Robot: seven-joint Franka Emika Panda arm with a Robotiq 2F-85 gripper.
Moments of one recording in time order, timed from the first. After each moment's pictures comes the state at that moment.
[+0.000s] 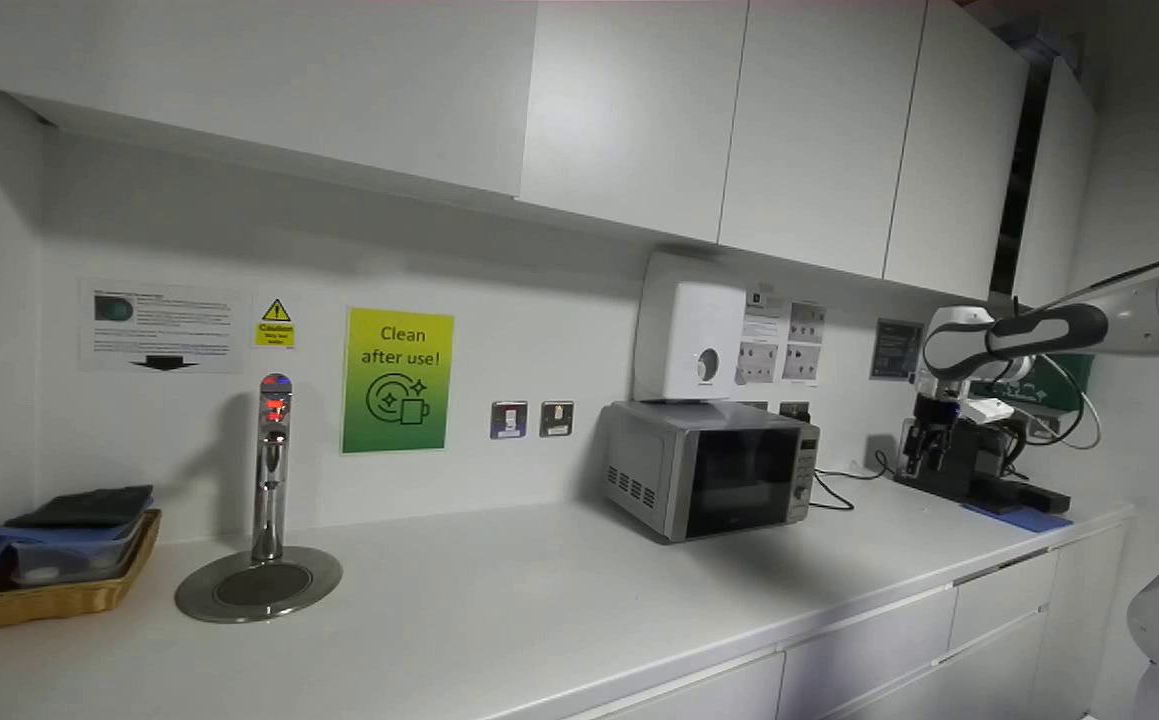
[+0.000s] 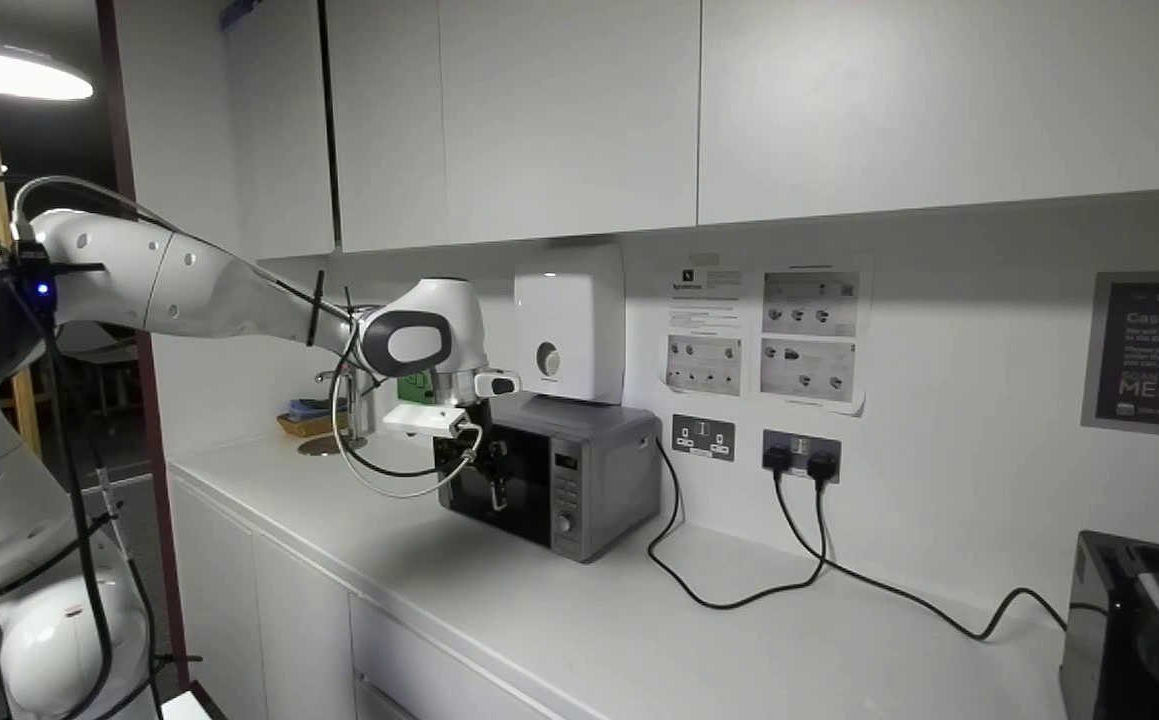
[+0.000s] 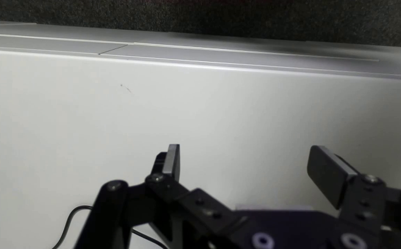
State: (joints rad) arm -0.11 -0.38 -0.22 -2.27 -0.12 2.01 -0.36
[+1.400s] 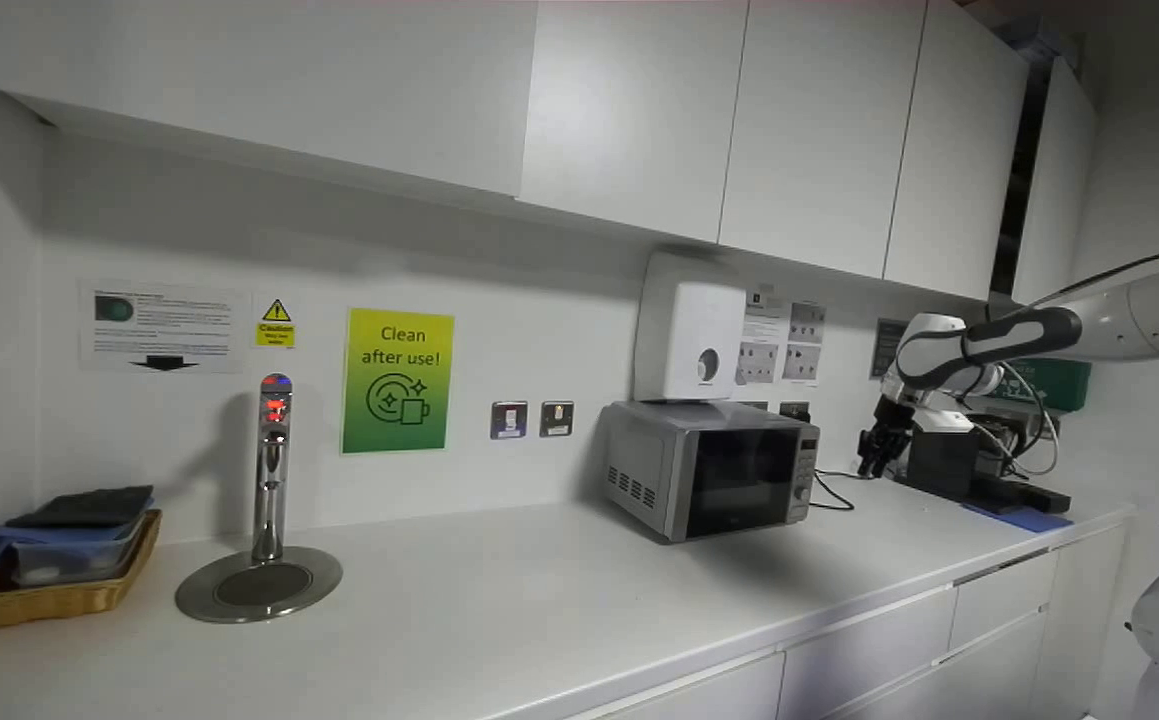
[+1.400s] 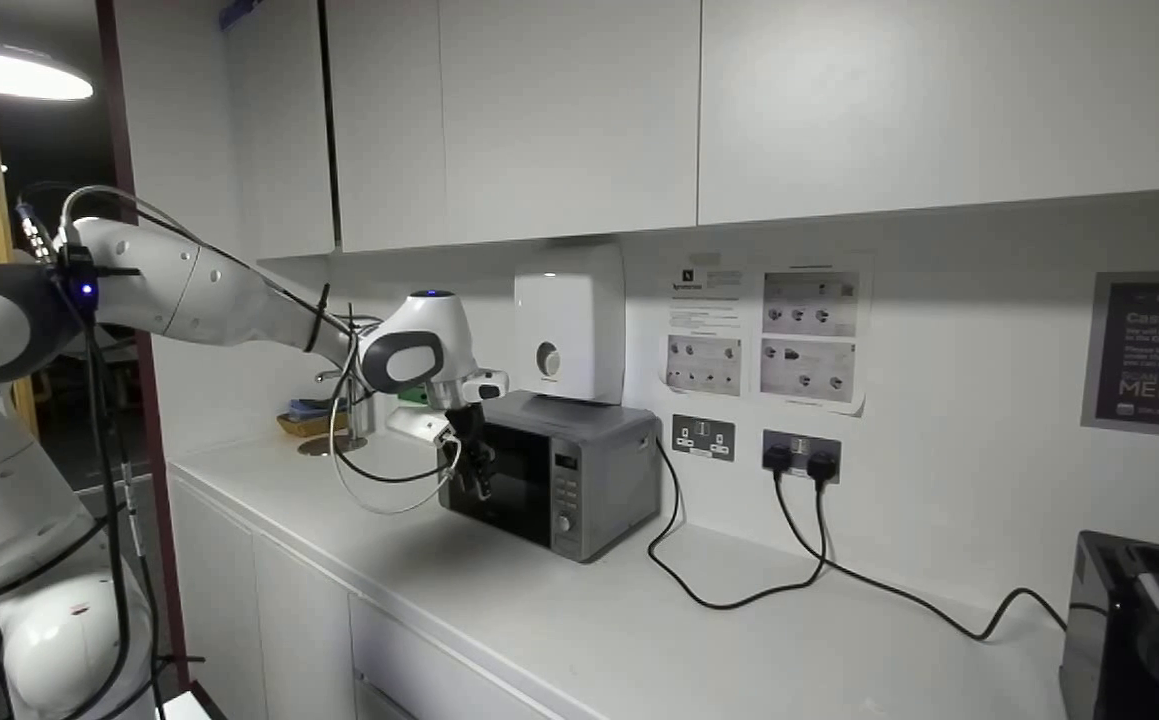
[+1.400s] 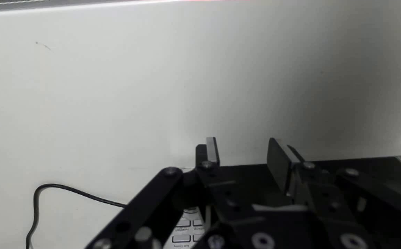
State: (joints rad) arm -0.07 -0.34 -0.14 -2.31 0.03 2.22 -0.17
